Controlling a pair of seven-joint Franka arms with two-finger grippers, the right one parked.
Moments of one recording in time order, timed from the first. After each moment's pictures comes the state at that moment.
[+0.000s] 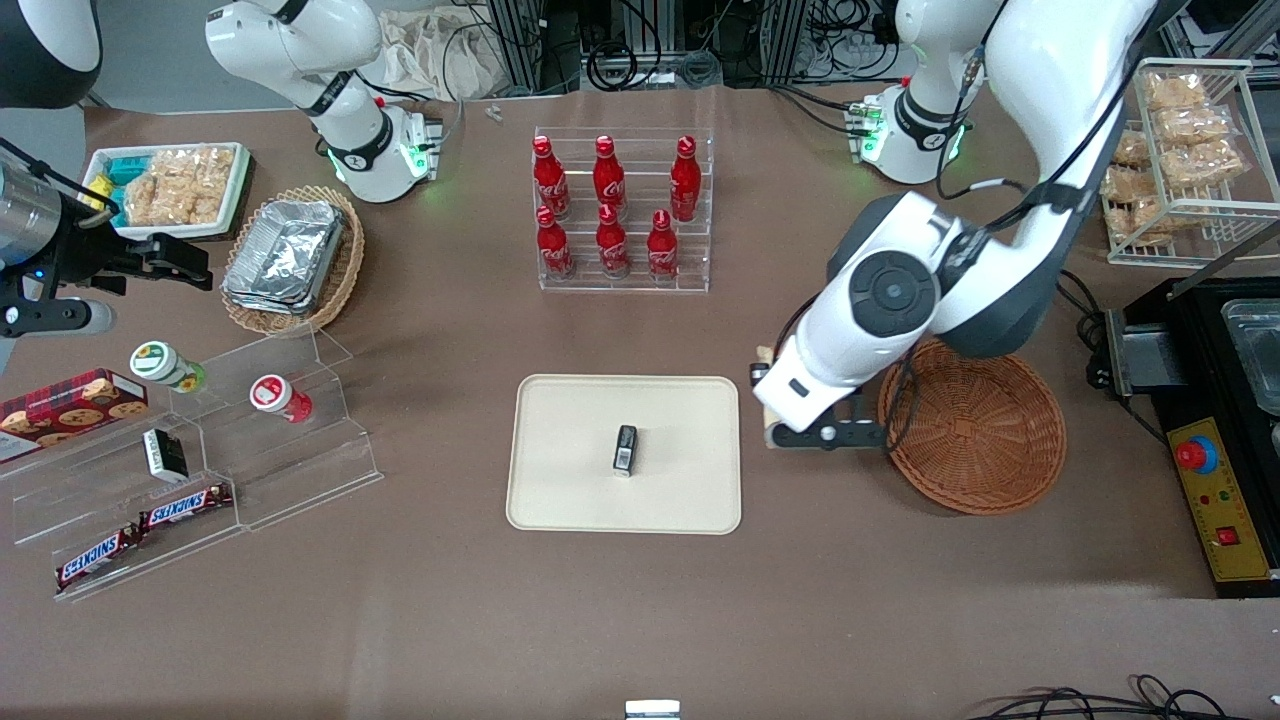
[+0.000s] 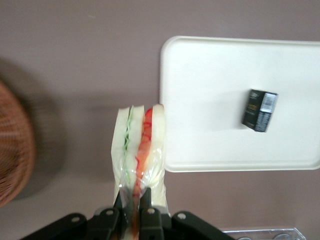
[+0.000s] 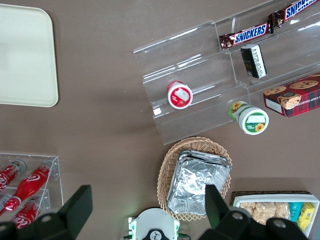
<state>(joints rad) 0.01 0.54 -0.67 -1.50 0.23 1.92 -0.63</state>
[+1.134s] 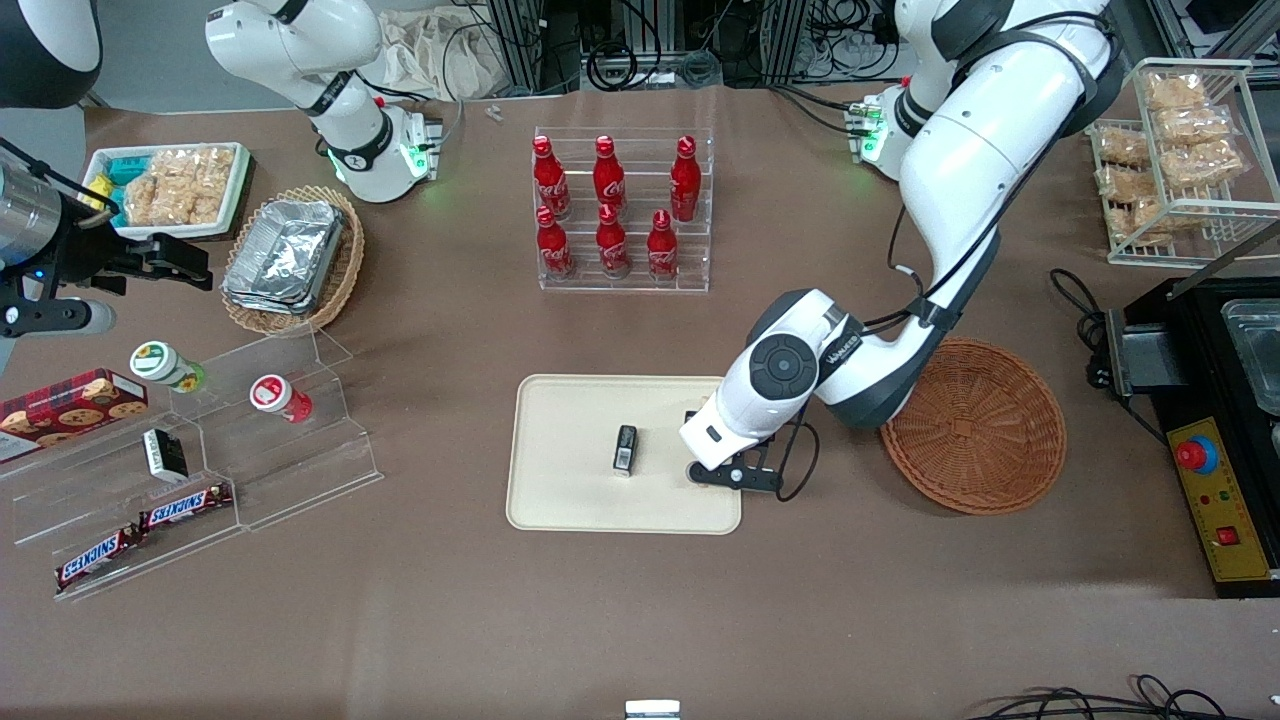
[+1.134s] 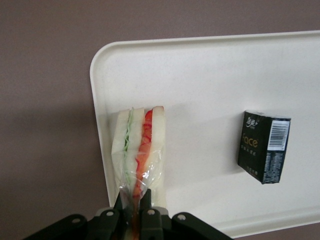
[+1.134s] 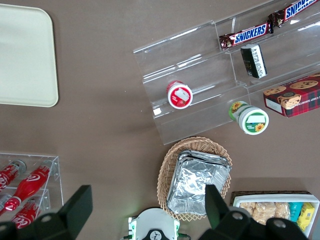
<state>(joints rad) -0.15 0.81 -0.55 -1.45 0.34 2.22 -0.63</state>
